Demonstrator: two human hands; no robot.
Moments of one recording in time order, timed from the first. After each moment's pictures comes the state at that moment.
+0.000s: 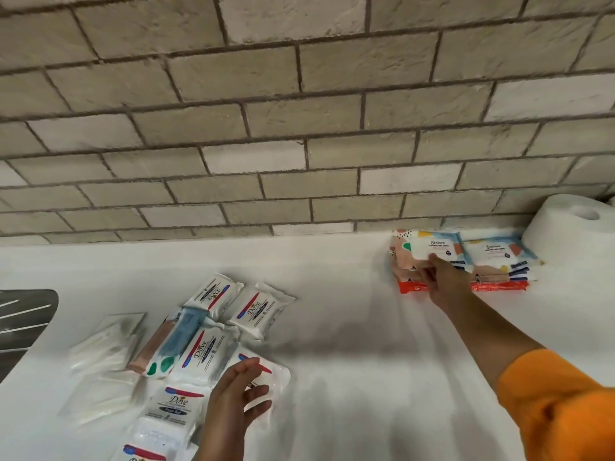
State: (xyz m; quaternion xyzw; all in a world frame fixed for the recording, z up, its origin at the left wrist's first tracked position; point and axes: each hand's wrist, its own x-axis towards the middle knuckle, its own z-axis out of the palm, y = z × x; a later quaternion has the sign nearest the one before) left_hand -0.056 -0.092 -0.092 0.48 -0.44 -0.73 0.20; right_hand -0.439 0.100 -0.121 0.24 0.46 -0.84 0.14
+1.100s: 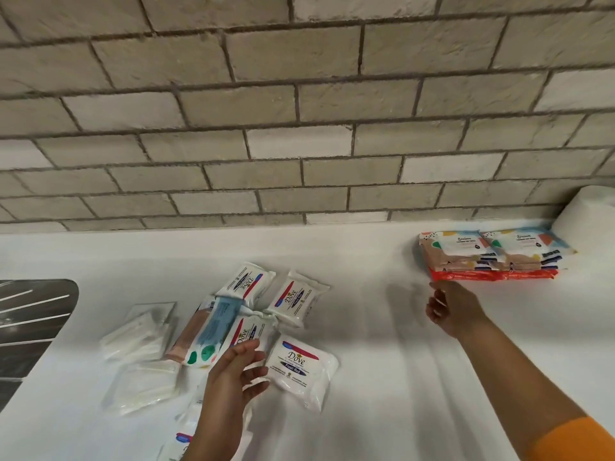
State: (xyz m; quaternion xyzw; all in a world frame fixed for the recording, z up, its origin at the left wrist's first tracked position) left_hand -0.003 -0.180 -0.093 0.44 -0.46 -0.75 0.19; right_hand -0.307 0.060 -0.097 0.26 0.56 -0.75 0.24
